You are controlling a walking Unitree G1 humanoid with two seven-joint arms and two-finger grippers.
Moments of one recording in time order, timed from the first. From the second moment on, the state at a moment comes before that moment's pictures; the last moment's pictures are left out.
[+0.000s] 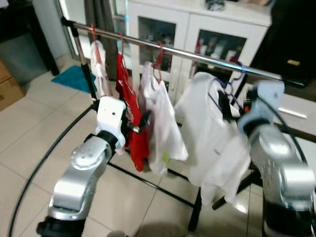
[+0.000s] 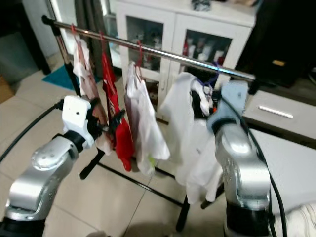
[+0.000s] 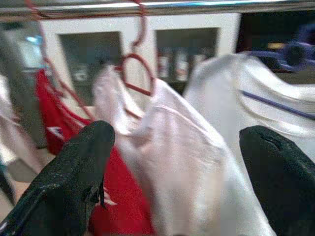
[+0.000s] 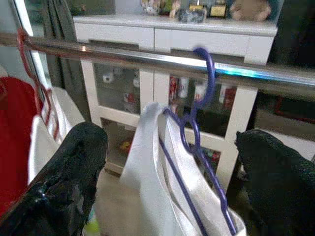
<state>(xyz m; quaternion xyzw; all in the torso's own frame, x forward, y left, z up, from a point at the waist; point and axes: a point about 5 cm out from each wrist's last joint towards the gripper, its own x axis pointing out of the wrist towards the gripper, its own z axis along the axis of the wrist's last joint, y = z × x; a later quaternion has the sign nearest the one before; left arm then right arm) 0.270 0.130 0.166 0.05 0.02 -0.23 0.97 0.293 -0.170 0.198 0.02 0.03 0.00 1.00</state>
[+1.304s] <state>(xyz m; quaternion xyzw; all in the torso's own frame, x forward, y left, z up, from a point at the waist) 0.241 0.121 0.159 0.07 0.07 -0.46 0.88 0.383 -0.208 0.172 0.02 0.15 -0.01 0.99</state>
